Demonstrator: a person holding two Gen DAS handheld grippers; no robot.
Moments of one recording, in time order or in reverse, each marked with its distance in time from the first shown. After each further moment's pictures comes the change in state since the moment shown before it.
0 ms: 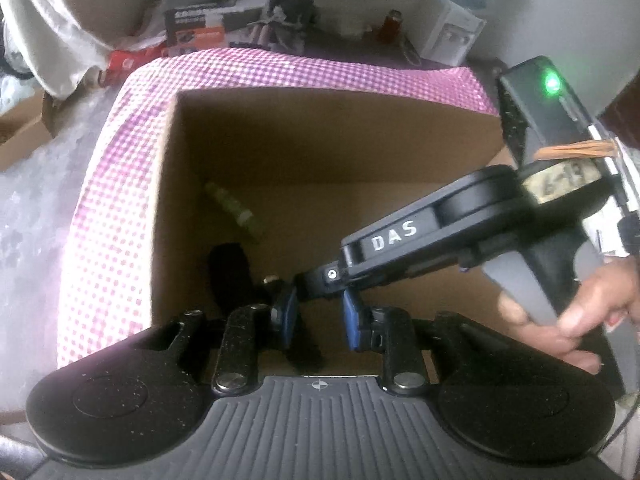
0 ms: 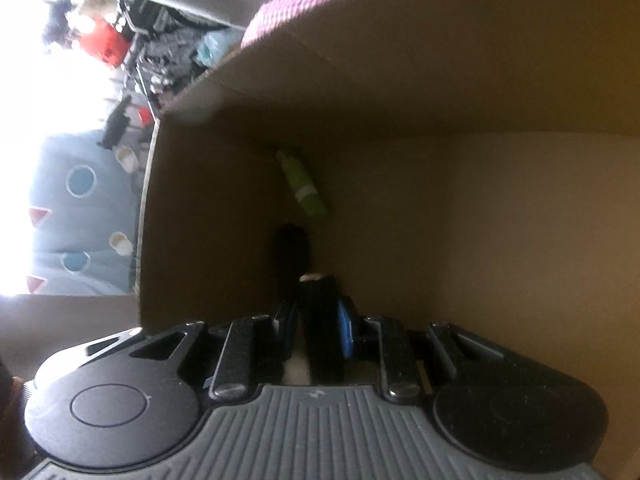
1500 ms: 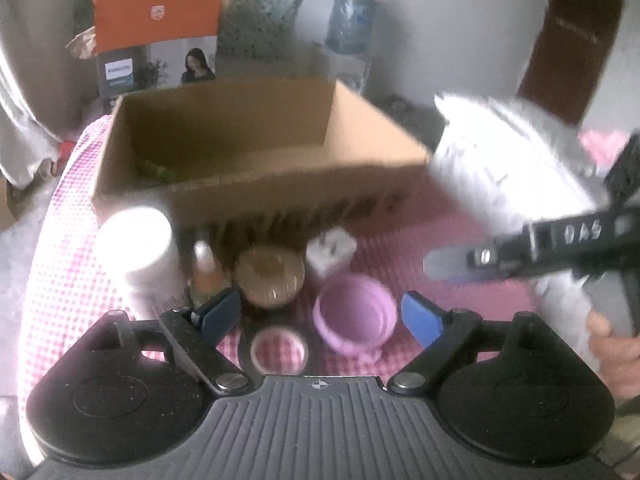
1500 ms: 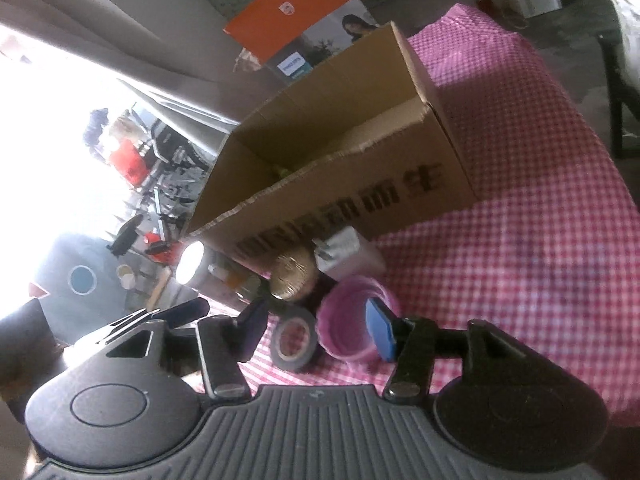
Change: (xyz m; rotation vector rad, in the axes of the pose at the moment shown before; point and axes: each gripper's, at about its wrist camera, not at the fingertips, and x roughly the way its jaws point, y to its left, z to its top) left arm -0.067 -0.064 -0.179 0.282 -0.274 -0.129; right arm -0.115 -0.036 -0.302 -0.004 -0.611 -0.054
